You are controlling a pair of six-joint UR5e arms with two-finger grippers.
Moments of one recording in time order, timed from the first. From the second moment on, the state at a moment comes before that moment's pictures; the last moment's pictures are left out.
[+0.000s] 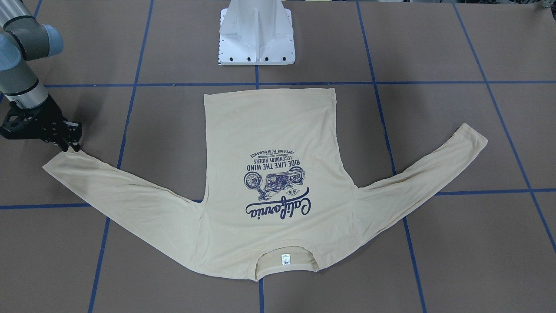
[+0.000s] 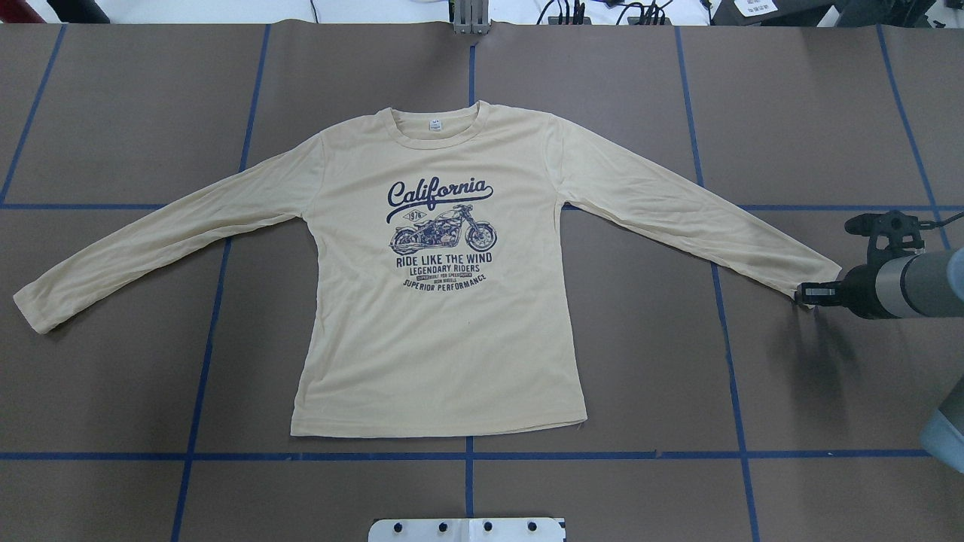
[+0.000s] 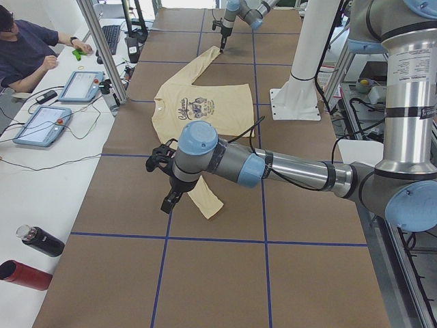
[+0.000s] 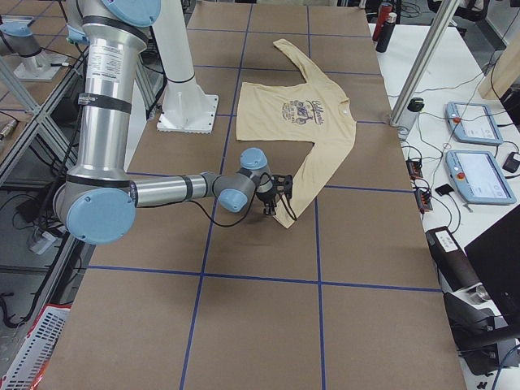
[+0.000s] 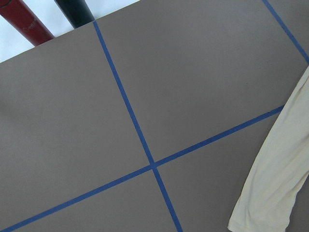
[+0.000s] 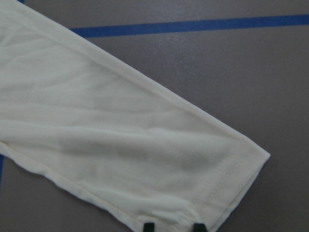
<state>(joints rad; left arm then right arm) -1.64 -1.51 -1.82 -1.77 -2.35 0.19 0.75 -1.73 1.72 -0.78 1.87 1.10</state>
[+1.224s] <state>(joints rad) -1.64 -1.51 -1.82 -1.77 -2.35 0.19 0.81 -1.67 1.92 -1.02 1.91 1.09</state>
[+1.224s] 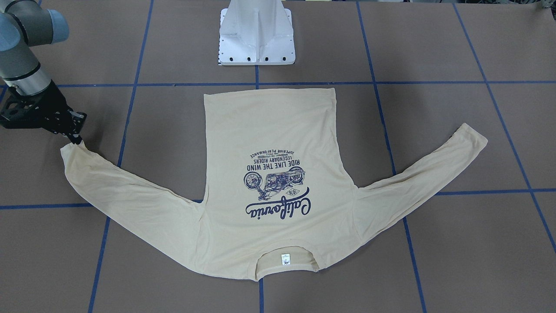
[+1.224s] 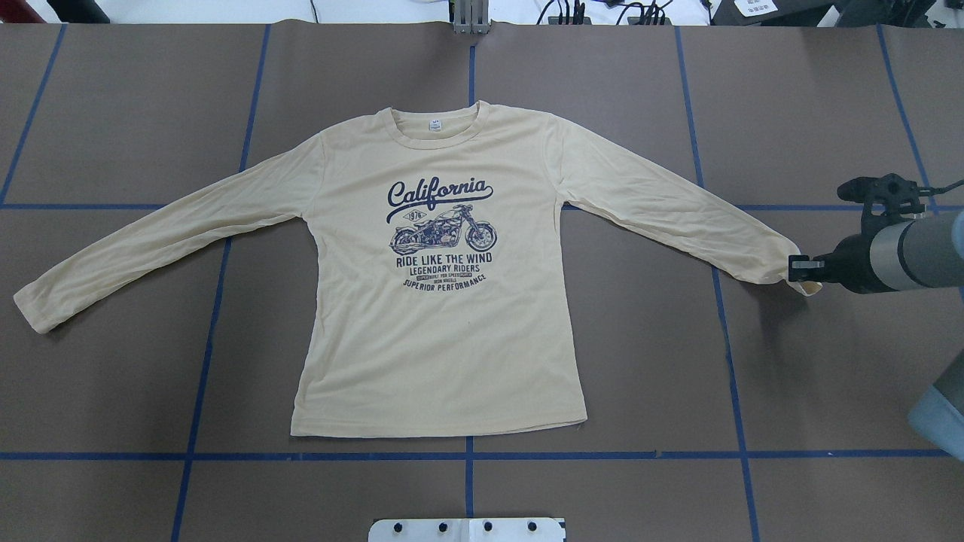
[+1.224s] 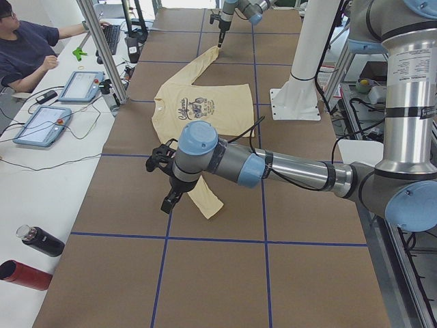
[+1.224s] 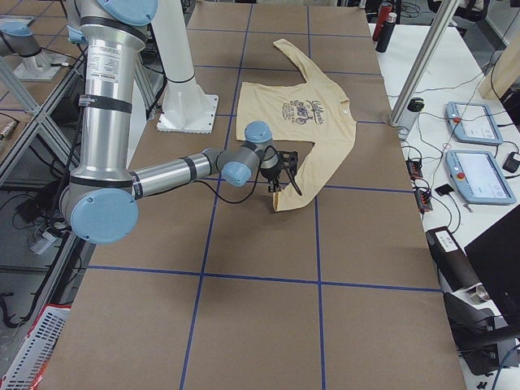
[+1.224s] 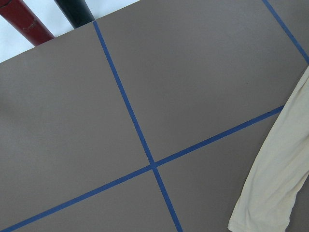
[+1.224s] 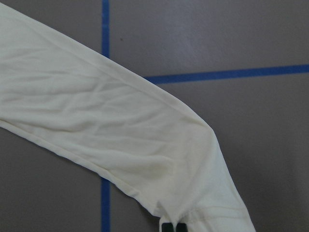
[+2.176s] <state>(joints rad) -1.64 -1.51 -1.82 -1.77 -2.35 0.19 0.85 -0.96 1.84 -1.44 1.89 1.09</state>
